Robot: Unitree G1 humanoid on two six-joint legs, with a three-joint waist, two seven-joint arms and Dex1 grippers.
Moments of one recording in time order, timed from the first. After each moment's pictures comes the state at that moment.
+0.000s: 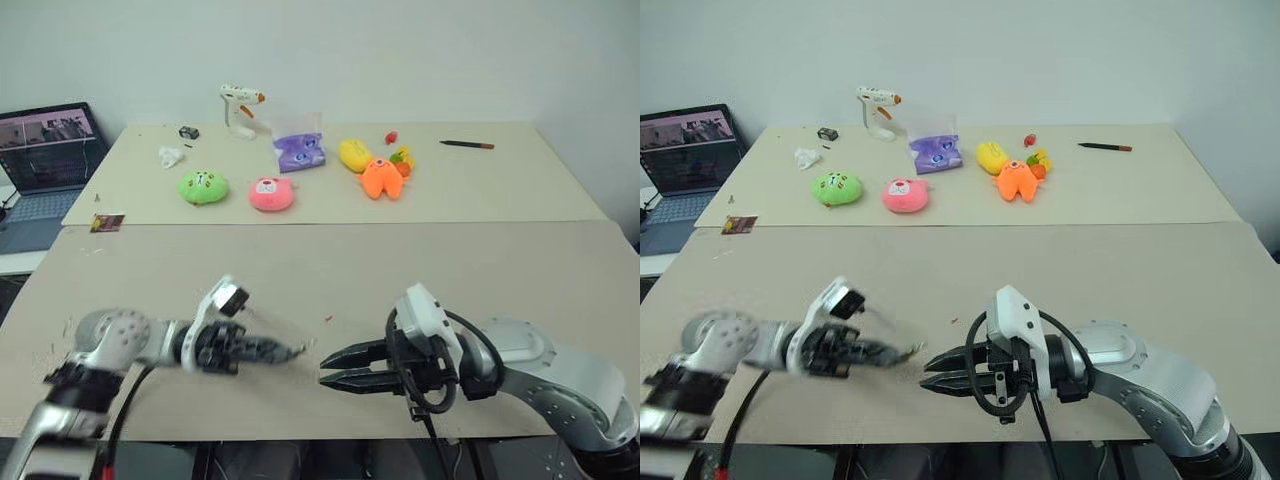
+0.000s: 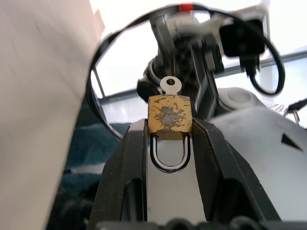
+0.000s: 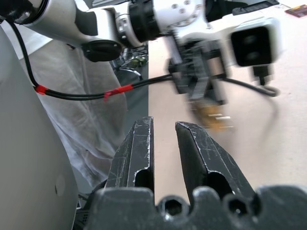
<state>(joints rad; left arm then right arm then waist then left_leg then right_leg) -0.46 0.73 -0.14 0.11 -1.16 1.39 -1.24 -0.25 -0.73 0.16 -0.77 0.90 0.79 0.83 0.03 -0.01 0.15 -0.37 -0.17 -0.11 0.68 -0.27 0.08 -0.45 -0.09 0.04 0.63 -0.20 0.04</state>
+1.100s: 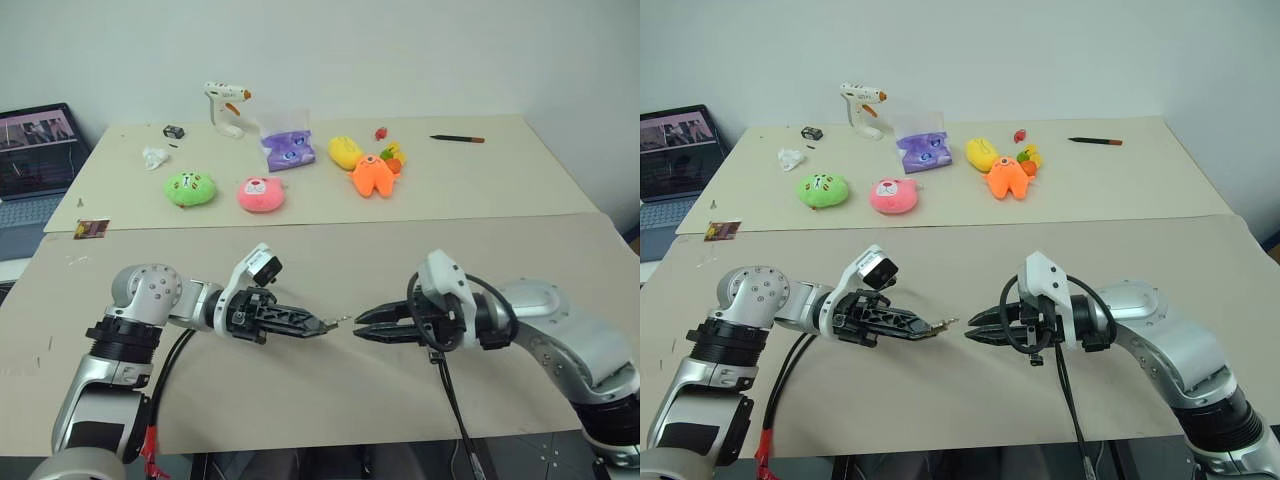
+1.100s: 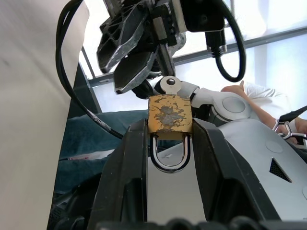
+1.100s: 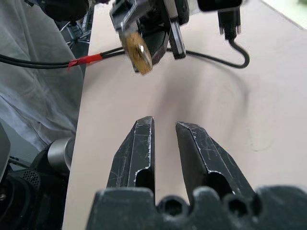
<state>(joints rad) -0.64 0.60 -0.10 0.13 -1.19 1.61 -1.13 -0.35 -0.81 0.10 -0.51 0.68 0.65 1.07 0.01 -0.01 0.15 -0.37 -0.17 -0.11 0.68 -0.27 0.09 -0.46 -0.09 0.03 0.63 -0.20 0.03</state>
